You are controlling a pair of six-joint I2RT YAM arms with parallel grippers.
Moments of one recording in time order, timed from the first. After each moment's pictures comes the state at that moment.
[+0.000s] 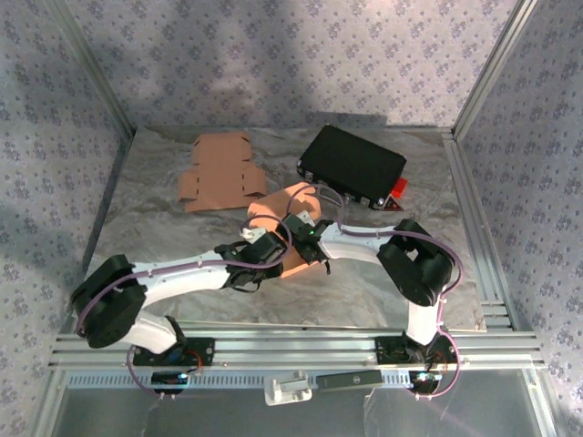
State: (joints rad) left arm -0.99 1.44 0.76 -0.39 -0.26 -1.06; right arm 0.90 1.84 1.11 -0.56 0.52 0.27
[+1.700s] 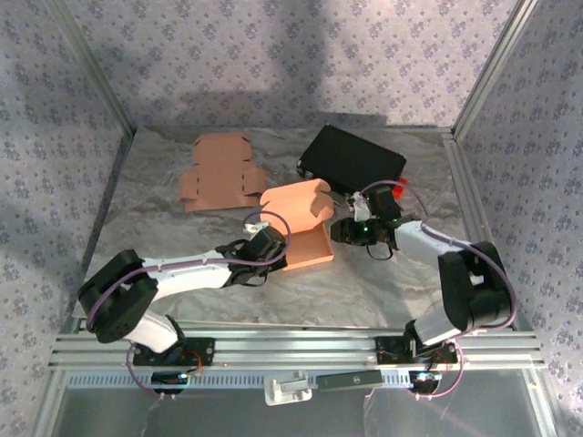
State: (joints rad) left arm -0.94 1.48 0.71 -0.14 -0.19 -1.08; right arm 0.30 1.54 0.75 -0.16 -0.61 0.38
